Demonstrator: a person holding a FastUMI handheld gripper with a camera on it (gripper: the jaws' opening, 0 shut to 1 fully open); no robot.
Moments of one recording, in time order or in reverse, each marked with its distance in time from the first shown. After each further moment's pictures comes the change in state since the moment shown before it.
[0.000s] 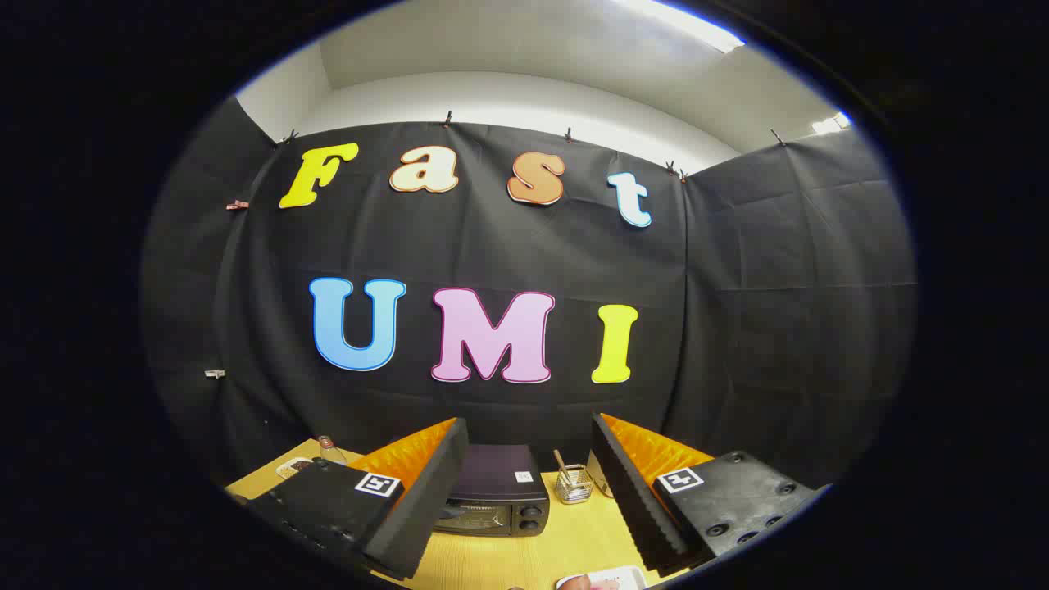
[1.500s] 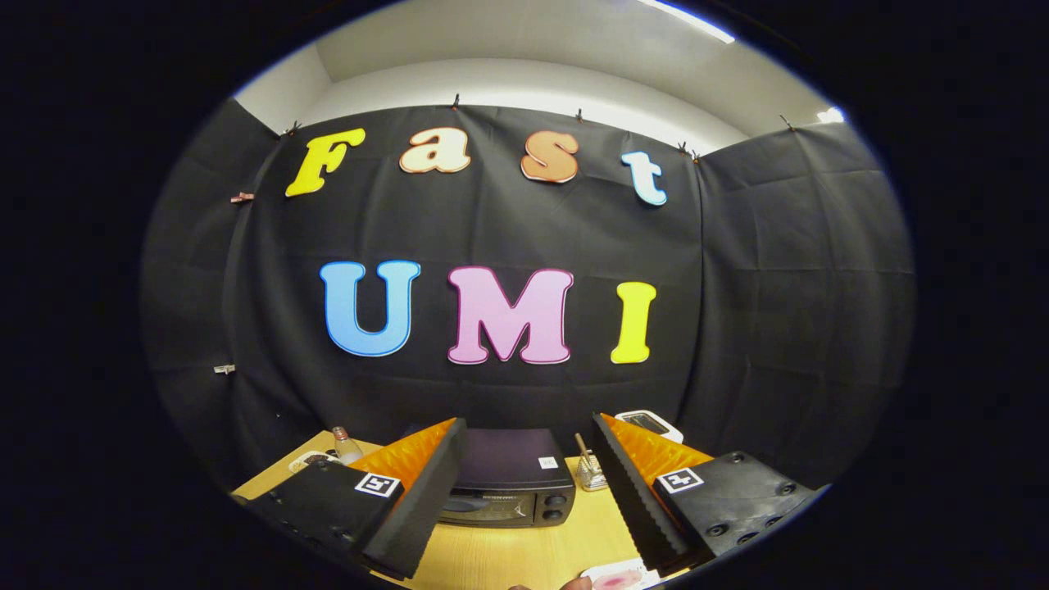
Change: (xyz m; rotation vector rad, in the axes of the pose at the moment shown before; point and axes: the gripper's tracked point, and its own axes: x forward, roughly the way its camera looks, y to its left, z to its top) arm 0.022 0.047 -0.050 0.021 0.110 0.056
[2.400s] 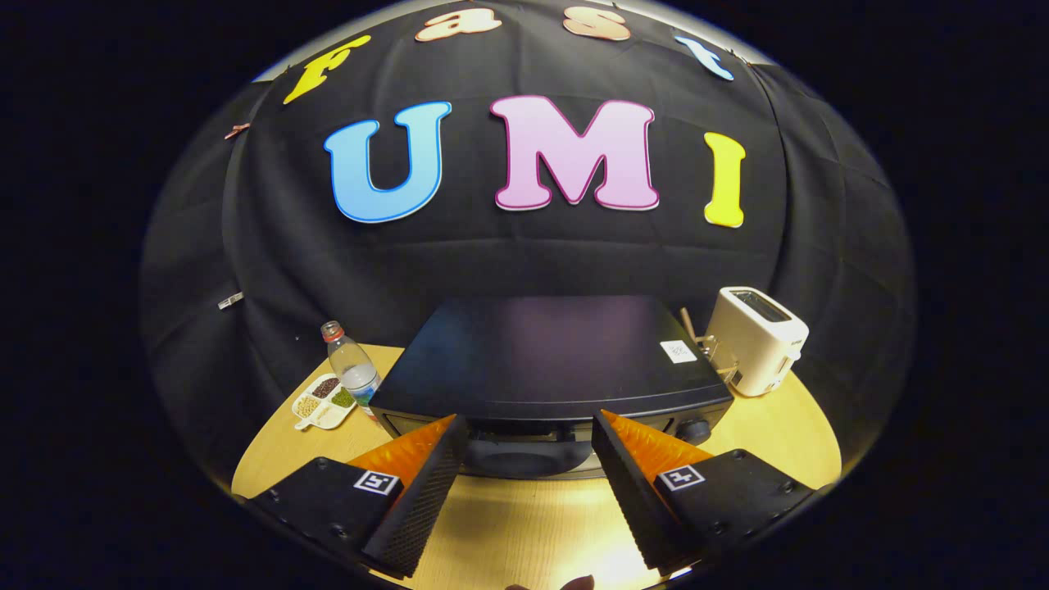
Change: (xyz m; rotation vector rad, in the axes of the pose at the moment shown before) arm 0.122 0.085 -0.221 0.048 0.448 0.129
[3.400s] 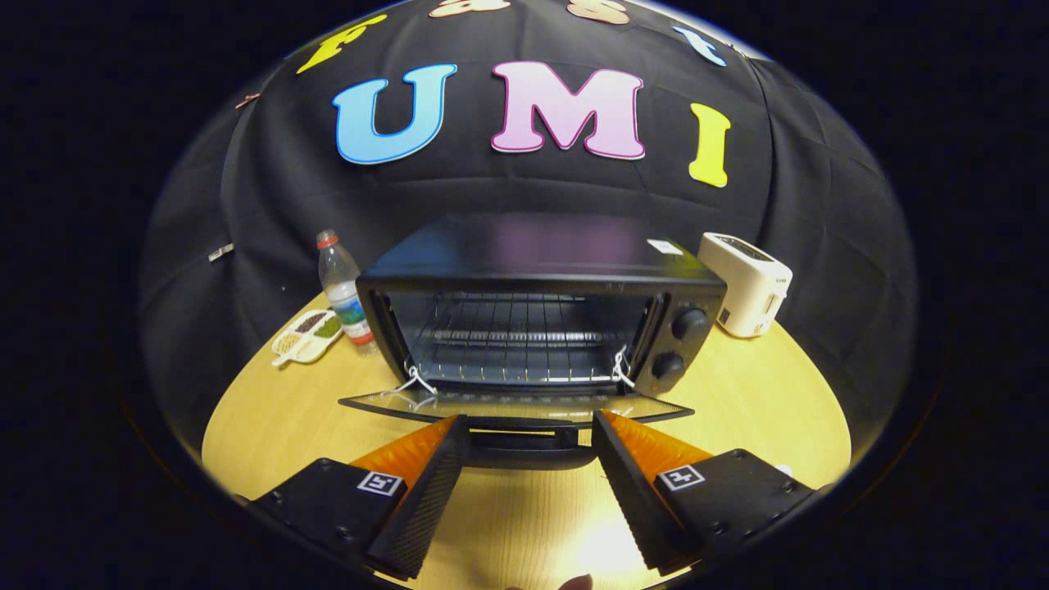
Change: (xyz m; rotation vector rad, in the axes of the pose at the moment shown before) arm -0.045 -0.013 -0.130 -0.036 0.122 -0.058
